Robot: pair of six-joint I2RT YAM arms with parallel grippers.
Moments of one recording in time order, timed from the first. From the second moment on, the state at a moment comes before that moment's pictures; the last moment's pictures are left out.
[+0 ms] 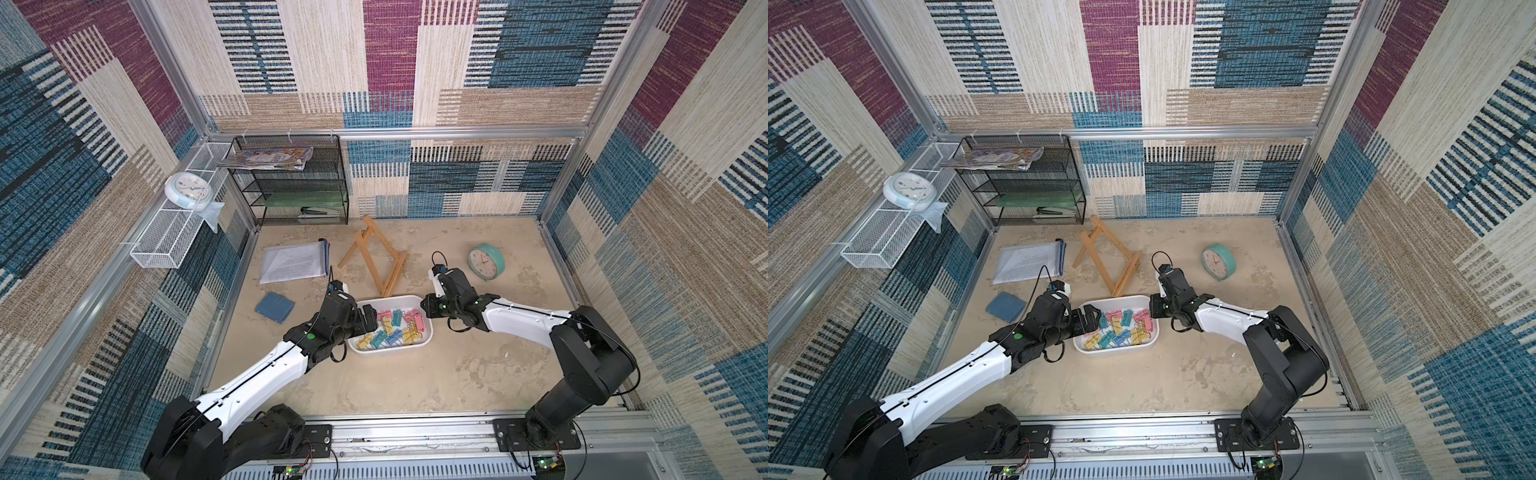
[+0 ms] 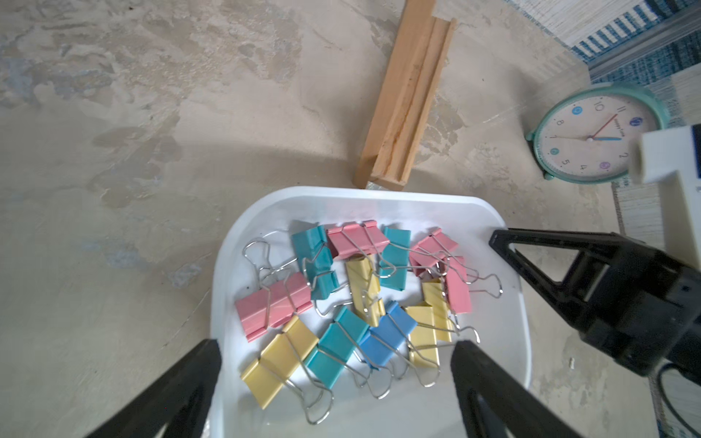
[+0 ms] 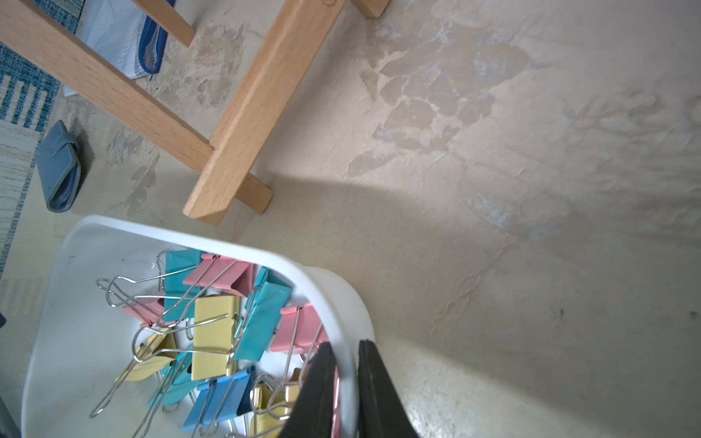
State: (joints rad) left arm -0.55 1.13 0.67 -0.30 -0.05 -0.72; right arm 0.63 1.63 0.88 -0.06 -0.10 0.49
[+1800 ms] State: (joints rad) left arm -0.61 1.33 0.82 -0.31 0.08 -0.70; right arm 0.77 1.78 1.22 -0.62 0.03 0.34
